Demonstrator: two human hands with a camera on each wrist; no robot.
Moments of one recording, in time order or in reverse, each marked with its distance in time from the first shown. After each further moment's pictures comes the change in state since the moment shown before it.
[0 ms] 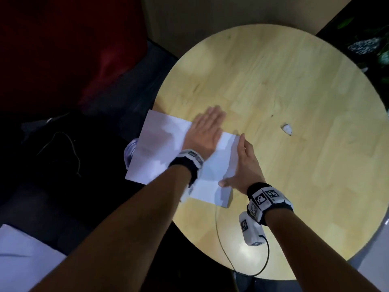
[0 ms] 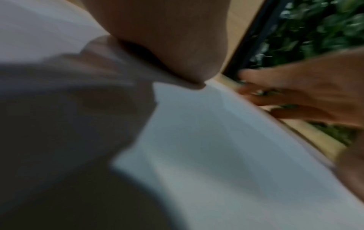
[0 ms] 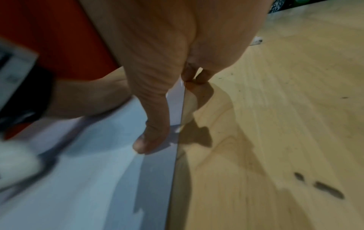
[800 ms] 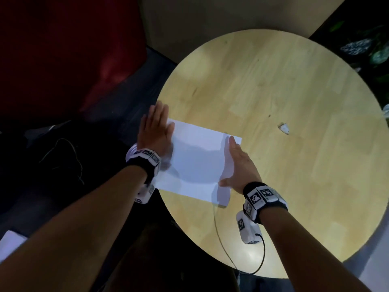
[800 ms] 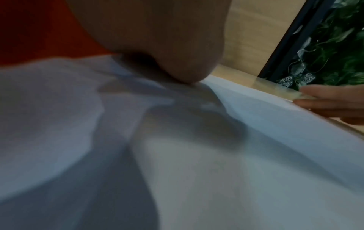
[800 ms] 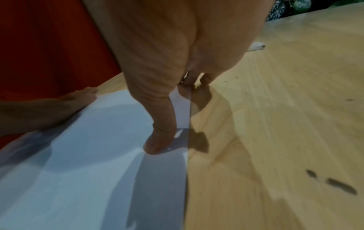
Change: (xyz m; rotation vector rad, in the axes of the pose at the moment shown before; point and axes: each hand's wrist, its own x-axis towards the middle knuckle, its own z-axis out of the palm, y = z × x) left_hand -0.047 -0.101 -0.037 0.114 0.118 -0.288; right_hand -0.005 -0.008 -0.001 -0.099 -0.076 -0.061
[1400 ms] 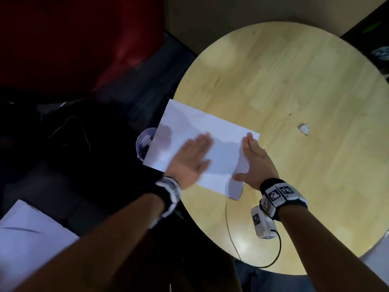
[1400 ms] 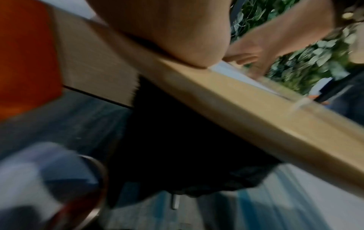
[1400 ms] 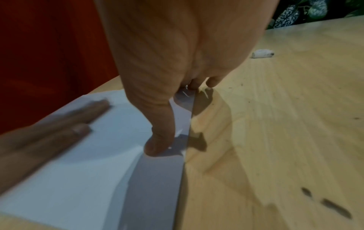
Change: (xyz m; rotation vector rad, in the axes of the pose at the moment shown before) left_hand -0.101 0.047 0.016 0.019 -0.105 0.307; right_hand 0.001 0.003 0.002 -0.274 -0.057 -0.049
